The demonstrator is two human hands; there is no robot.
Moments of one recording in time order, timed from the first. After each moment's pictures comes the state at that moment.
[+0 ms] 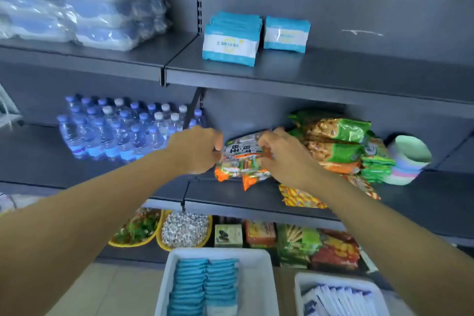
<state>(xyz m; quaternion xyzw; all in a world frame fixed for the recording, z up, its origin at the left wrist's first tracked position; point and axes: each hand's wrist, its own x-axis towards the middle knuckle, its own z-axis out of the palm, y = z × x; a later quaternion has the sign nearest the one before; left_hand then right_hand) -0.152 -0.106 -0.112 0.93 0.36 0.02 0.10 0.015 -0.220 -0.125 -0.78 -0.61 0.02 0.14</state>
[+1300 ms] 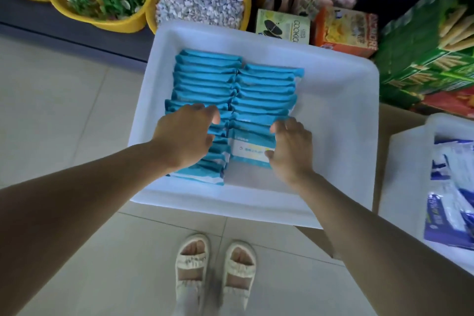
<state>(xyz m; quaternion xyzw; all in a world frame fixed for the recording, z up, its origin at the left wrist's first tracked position) -0.238 -0.160 -0.712 0.86 0.42 -0.14 0.25 -0.063 -0.269 -0.777 -0.83 -0.53 0.17 -0.05</state>
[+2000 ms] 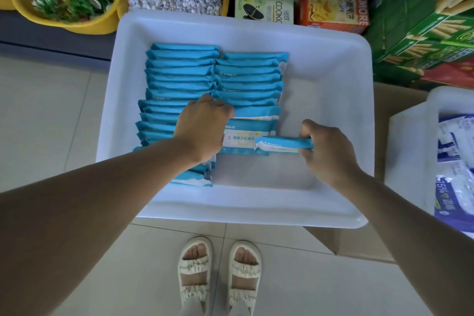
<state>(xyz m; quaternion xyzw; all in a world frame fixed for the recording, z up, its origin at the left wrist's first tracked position) -0.182 -0.170 -0.760 0.91 0.35 -0.13 0.16 -0.001 -0.318 -0.764 -0.84 -0.50 0.22 0.02</state>
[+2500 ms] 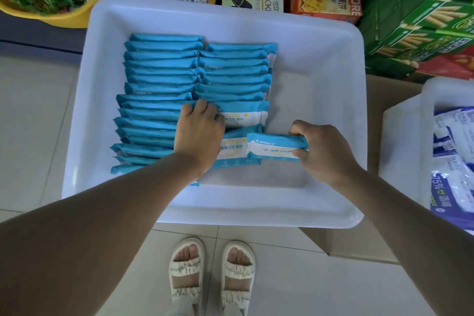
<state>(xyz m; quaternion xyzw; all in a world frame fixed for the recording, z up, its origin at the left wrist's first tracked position) -0.170 -0.201 -0.794 0.93 0.33 -0.17 -0.01 0.007 -0.325 -0.764 -0.81 -0.52 0.25 0.00</state>
